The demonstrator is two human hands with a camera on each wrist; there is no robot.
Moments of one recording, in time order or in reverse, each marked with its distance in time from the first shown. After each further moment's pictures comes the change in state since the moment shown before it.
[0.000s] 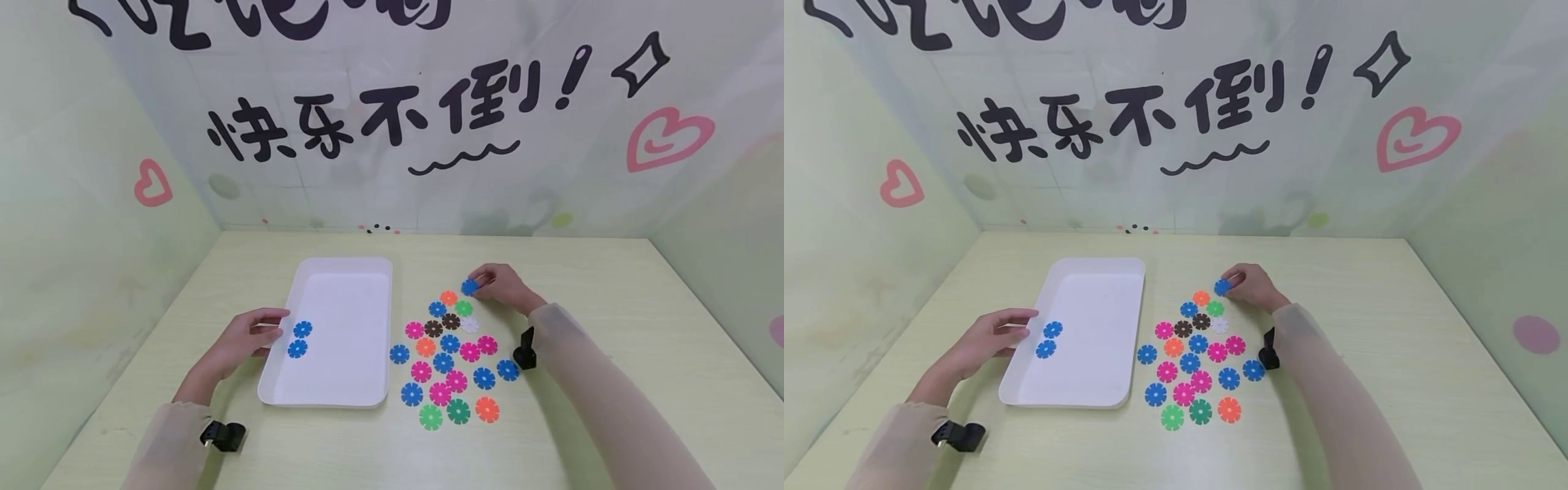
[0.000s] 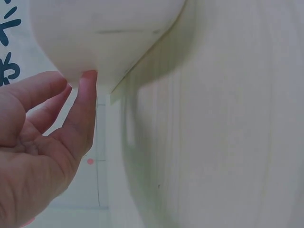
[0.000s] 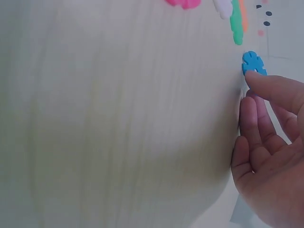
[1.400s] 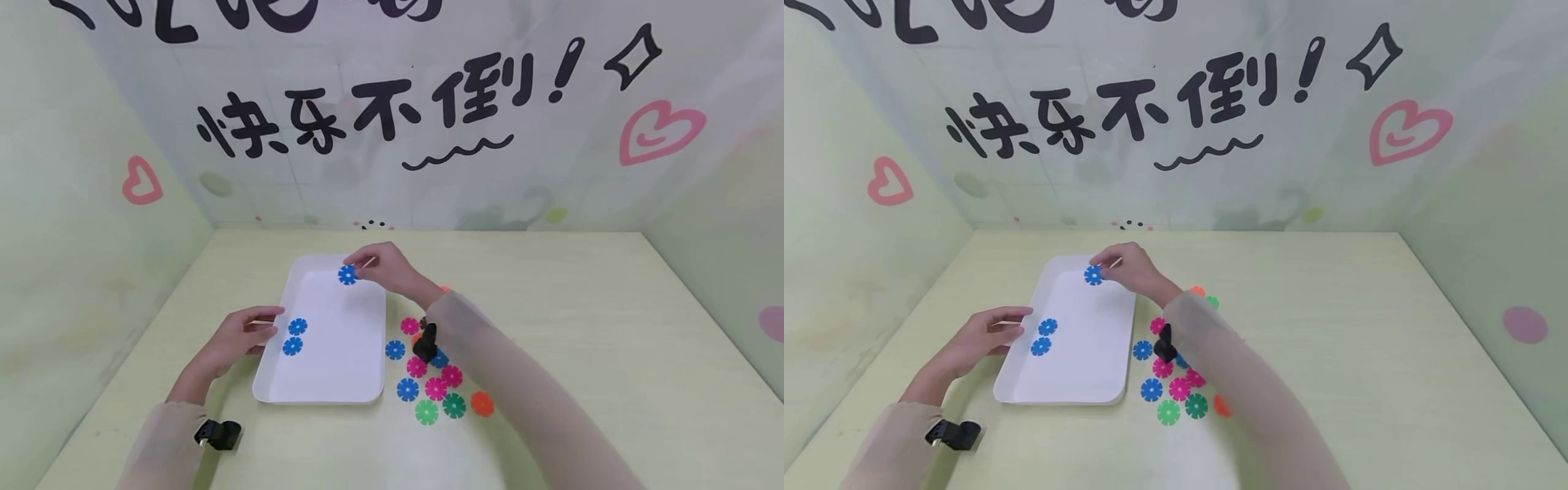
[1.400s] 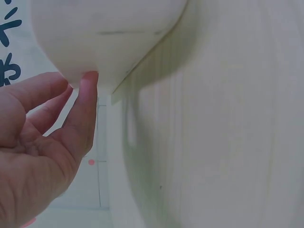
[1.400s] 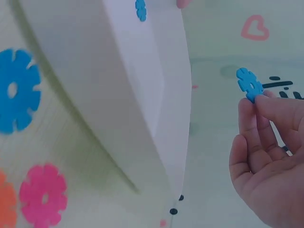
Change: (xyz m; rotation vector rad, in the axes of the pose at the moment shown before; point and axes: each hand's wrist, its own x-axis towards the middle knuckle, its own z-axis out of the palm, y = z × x) left_hand 0.004 -0.008 -0.001 0.047 -0.001 0.015; right_hand 0.014 -0.162 0.106 0.178 -0.133 -0.310
